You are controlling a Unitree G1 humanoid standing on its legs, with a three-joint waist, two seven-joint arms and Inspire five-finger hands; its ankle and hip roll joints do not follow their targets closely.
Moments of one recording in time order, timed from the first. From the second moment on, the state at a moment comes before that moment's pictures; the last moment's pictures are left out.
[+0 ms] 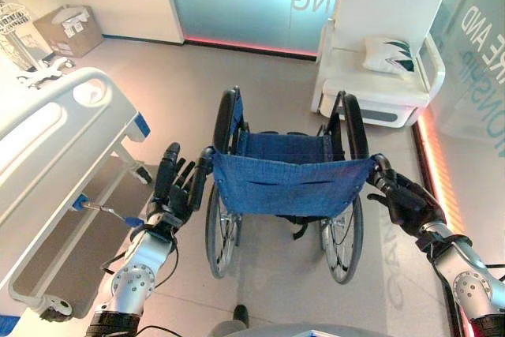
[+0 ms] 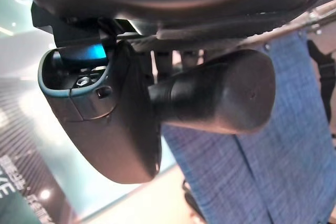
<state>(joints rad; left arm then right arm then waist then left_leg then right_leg) 0.10 0.45 0.04 -0.06 -1.25 0.16 0.31 0.13 -0.60 -0.08 0.09 0.98 0.21 0.11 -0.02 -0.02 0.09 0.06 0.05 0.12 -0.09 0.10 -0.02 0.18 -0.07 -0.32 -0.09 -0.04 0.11</state>
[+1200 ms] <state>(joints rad) 0.07 0.95 0.03 -0.10 -1.02 0.56 -0.19 0.15 -0.76 -0.06 0.07 1.07 0.19 0.11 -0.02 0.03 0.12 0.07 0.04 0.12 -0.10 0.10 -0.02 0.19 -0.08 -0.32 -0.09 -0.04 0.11</state>
